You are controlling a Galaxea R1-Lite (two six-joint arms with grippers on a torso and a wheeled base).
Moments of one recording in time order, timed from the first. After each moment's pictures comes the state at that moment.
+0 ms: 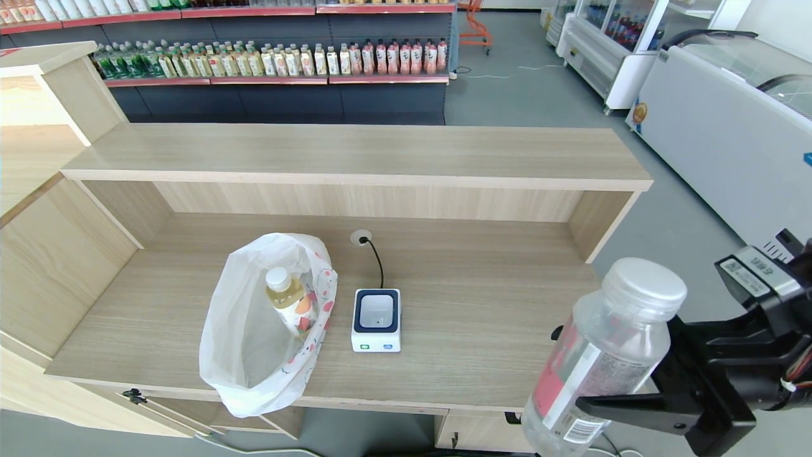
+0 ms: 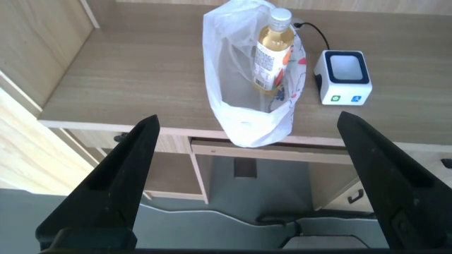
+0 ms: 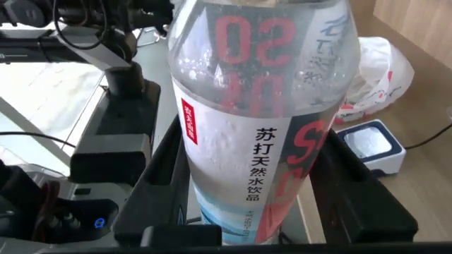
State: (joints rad) left arm 0.00 0.00 0.00 0.00 0.00 0.00; right arm 0.35 1.44 -0.38 -0.96 1.13 -0.21
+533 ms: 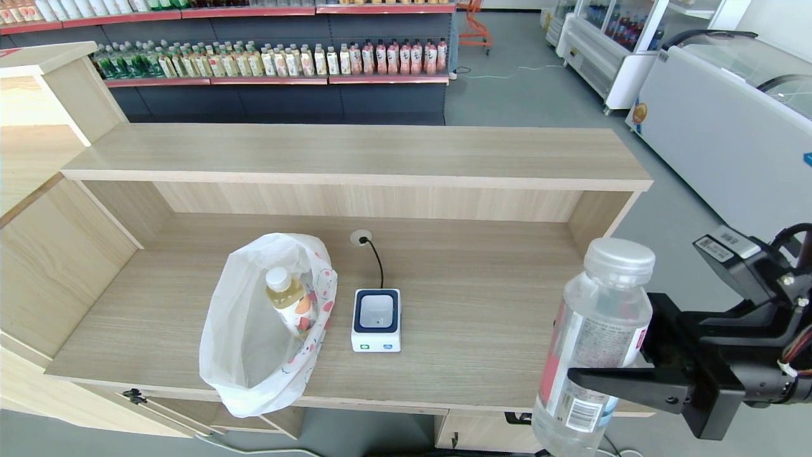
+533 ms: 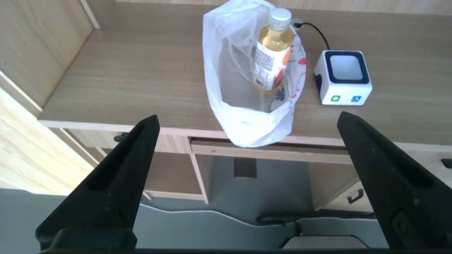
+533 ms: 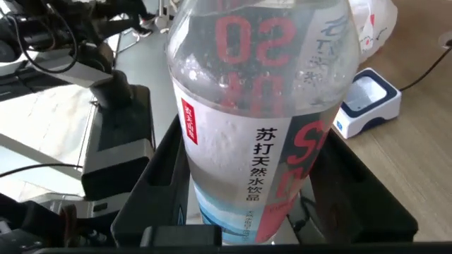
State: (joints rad) left arm 0.00 0.00 0.00 0.00 0.00 0.00; right arm 0.35 1.38 -0.45 -0.75 0.98 -0.12
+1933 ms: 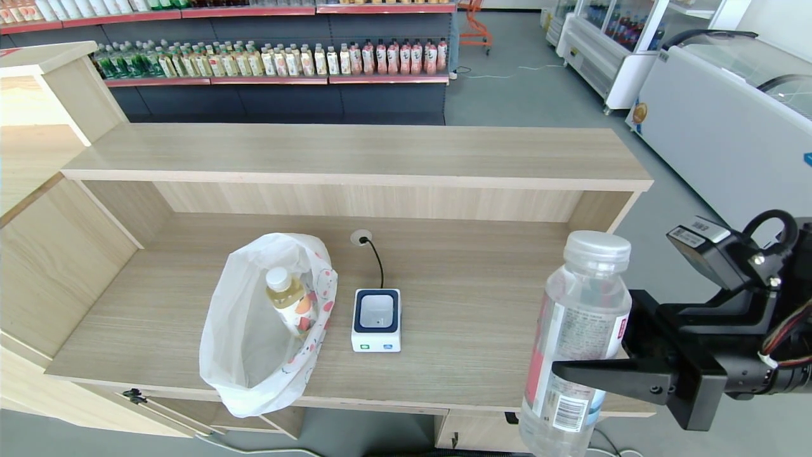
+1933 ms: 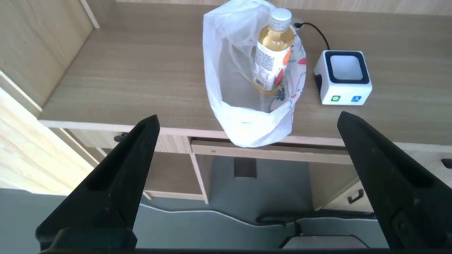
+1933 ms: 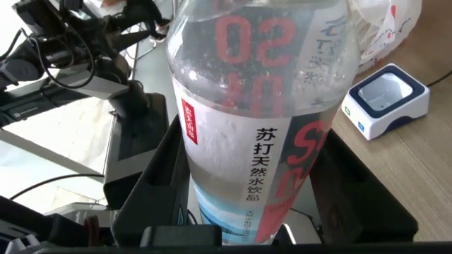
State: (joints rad) left arm 0.00 0.00 0.00 0.00 0.00 0.00; right arm 0.40 1.42 -0.49 -0.76 0.98 -0.03
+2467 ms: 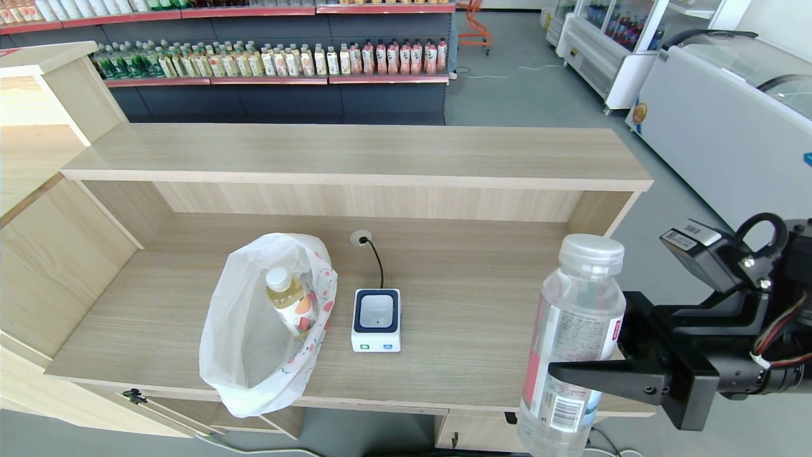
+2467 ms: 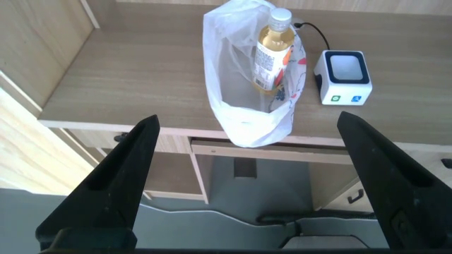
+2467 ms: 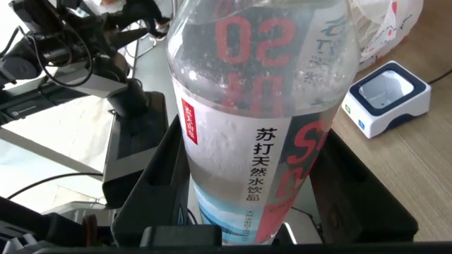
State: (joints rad) left arm 0.00 0.00 0.00 0.00 0.00 0.00; right arm 0.40 1.44 -0.49 -0.76 0.98 -0.03
